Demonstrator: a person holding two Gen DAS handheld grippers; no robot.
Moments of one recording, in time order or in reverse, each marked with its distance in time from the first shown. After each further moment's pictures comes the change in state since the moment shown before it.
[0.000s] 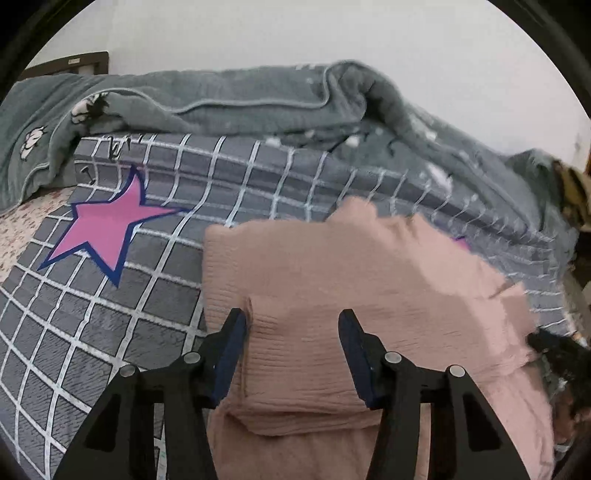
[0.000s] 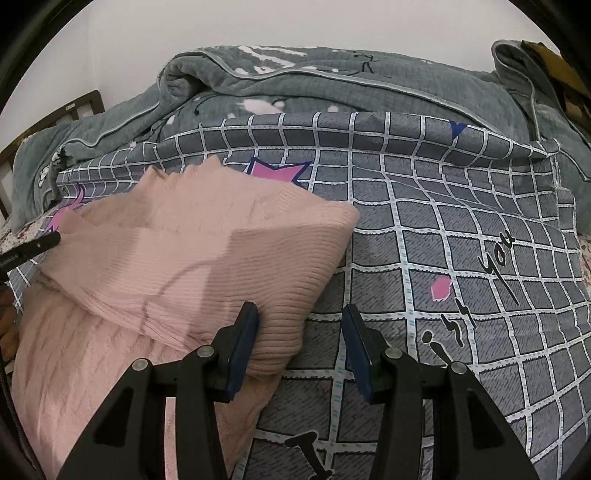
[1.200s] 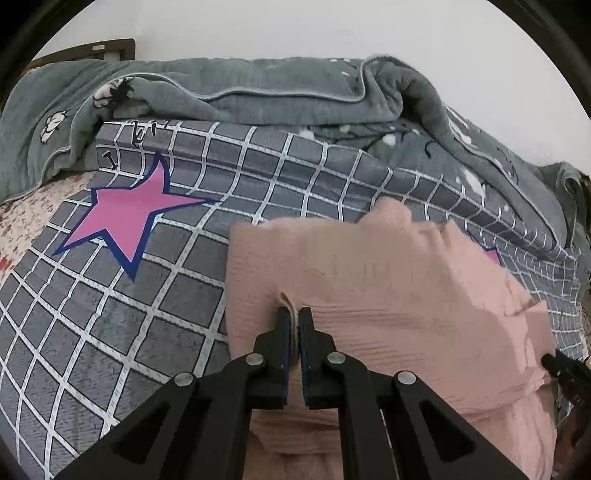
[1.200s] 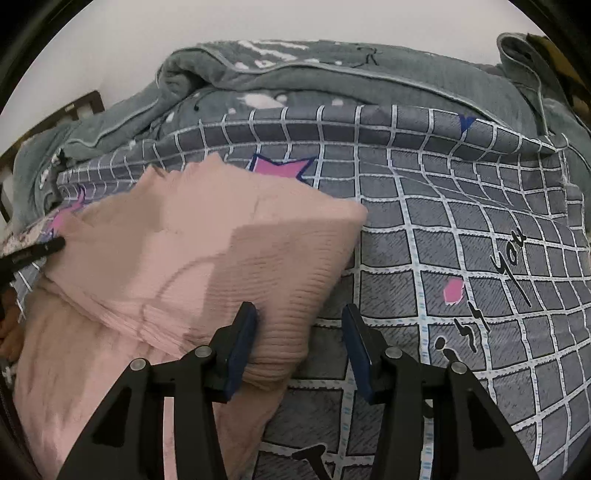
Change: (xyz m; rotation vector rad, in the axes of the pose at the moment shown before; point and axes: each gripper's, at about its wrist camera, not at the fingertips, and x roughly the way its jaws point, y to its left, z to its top) left arm 0.009 0.005 0.008 -0.061 0.025 0.080; right arm 0.006 0.000 0.004 0.015 0.005 0.016
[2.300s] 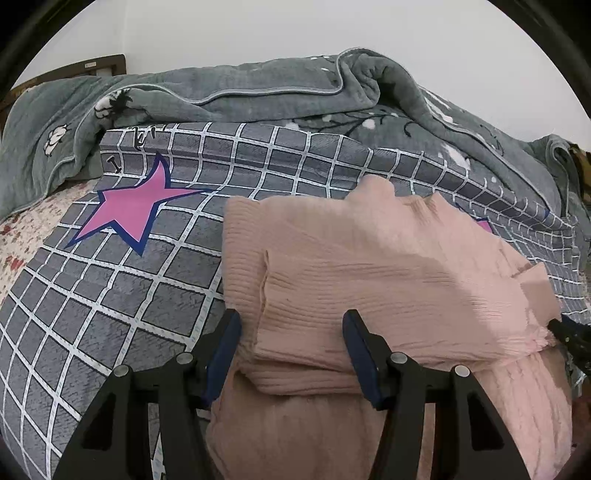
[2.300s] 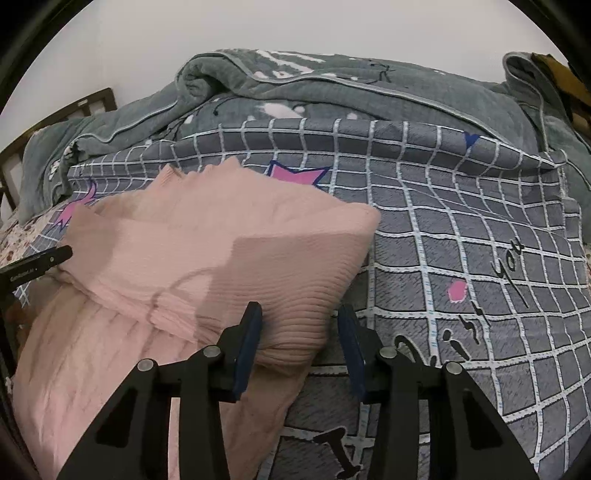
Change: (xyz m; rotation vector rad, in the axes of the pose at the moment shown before) left arm -0.021 -0.008 -0.028 0.070 -0.018 0.012; right arm -0.011 0.015 -0.010 -0.045 -0.036 0.025
